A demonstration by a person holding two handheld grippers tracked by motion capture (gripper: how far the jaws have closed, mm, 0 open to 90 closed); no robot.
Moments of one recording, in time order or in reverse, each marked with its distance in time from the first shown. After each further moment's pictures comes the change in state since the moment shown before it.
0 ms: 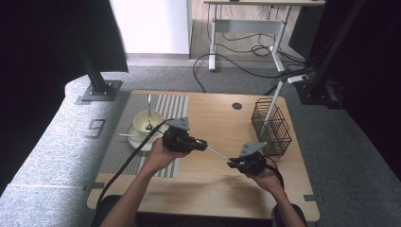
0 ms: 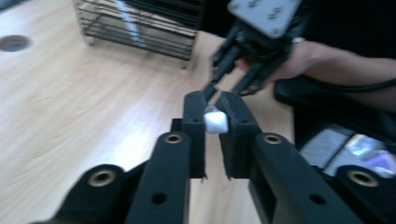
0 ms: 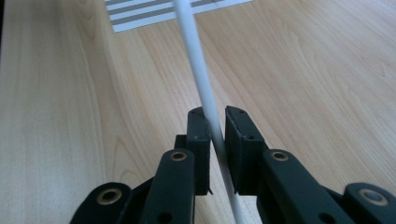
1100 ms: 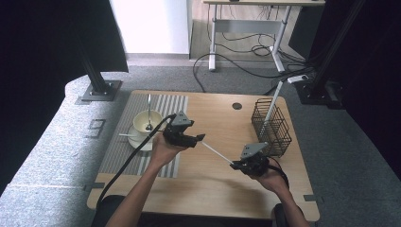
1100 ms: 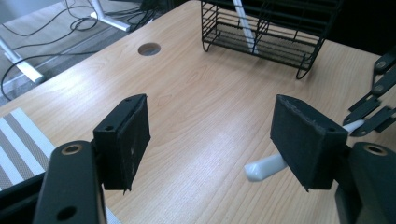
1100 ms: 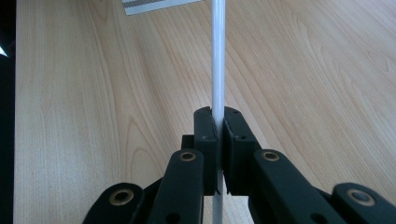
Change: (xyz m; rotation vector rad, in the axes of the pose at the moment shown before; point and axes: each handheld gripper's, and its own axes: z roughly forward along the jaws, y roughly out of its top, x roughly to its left) left arm 0.020 -0.007 0.015 -0.030 0.411 -0.011; right arm 0.005 0.005 -0.013 0.071 0.019 -0.048
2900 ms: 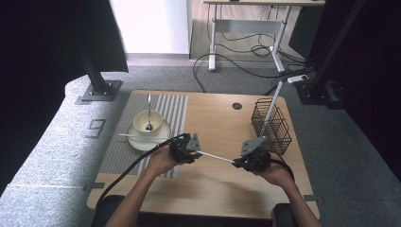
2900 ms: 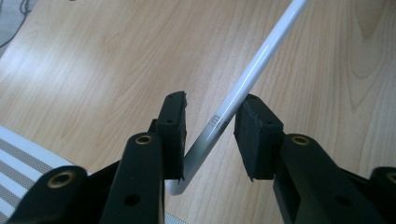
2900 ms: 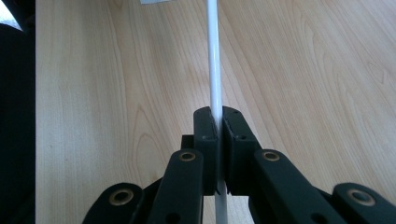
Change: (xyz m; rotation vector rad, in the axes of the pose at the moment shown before) left arm -0.032 -0.030 0.021 0.298 -0.074 0.393; right arm -0.005 0.021 -0.017 0.085 0.042 -0.091
